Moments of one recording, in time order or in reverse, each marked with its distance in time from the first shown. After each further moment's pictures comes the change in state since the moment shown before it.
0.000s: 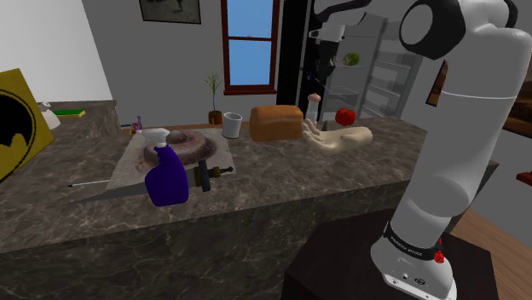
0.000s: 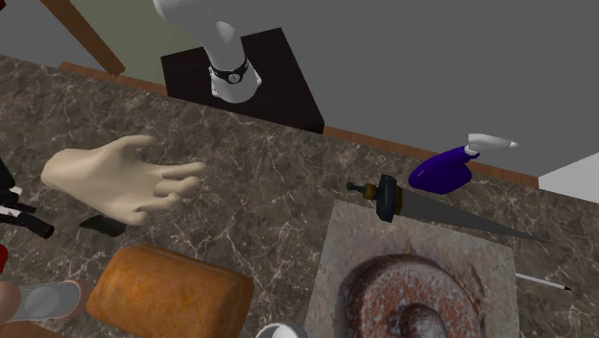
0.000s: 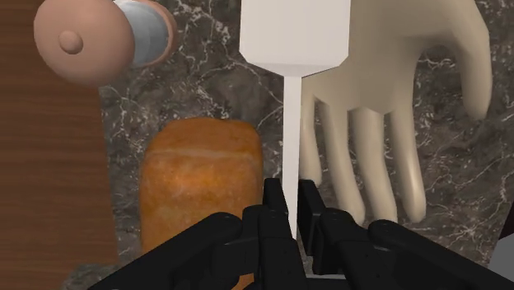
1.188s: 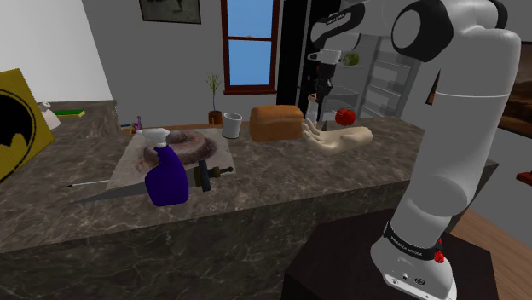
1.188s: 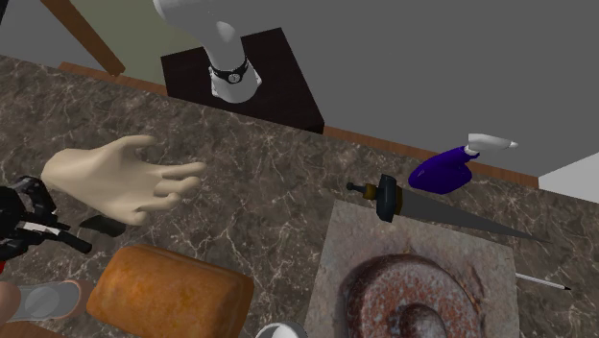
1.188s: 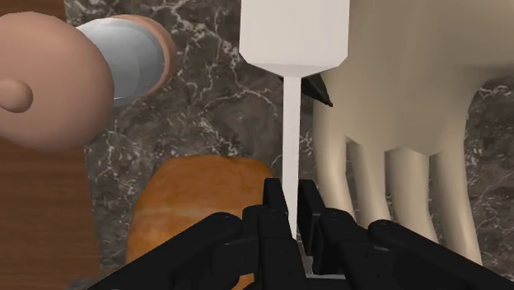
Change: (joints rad) arm -0.020 0.050 -0.009 -0.163 0.033 0.199 -0.063
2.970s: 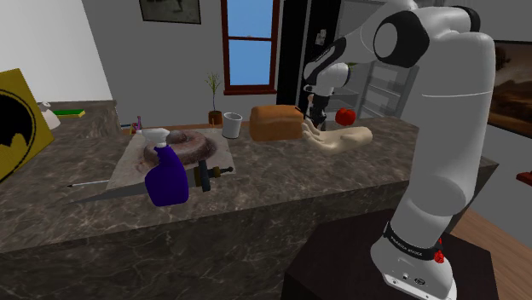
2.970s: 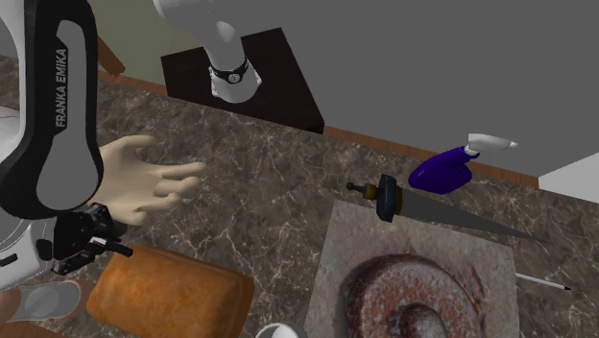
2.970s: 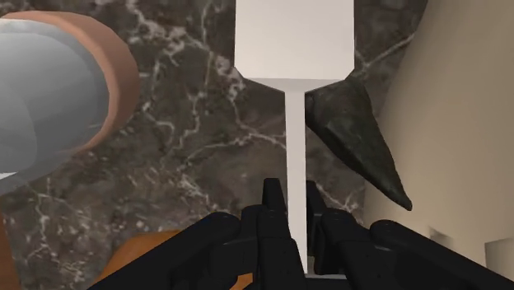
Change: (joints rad) arm -0.019 0.118 0.027 -0.219 0.102 0.326 -0.087
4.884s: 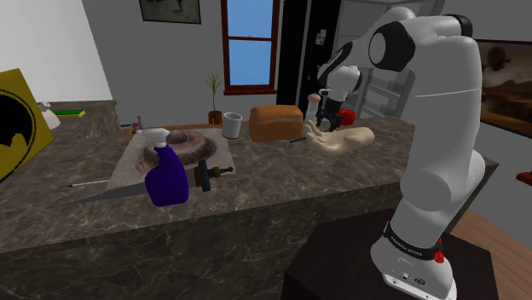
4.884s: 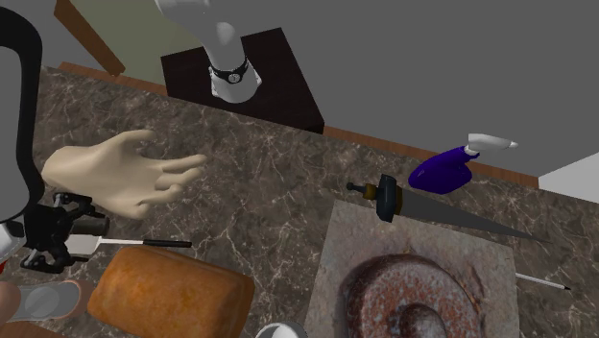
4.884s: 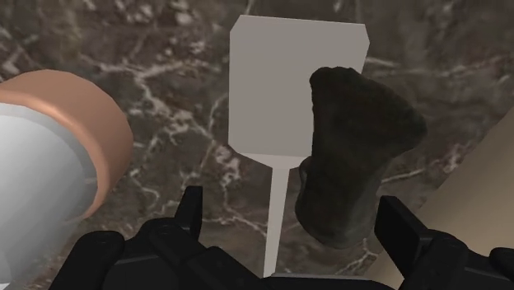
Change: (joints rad) arm -0.195 0.089 0.043 0.063 0.171 -0.066 -0.480
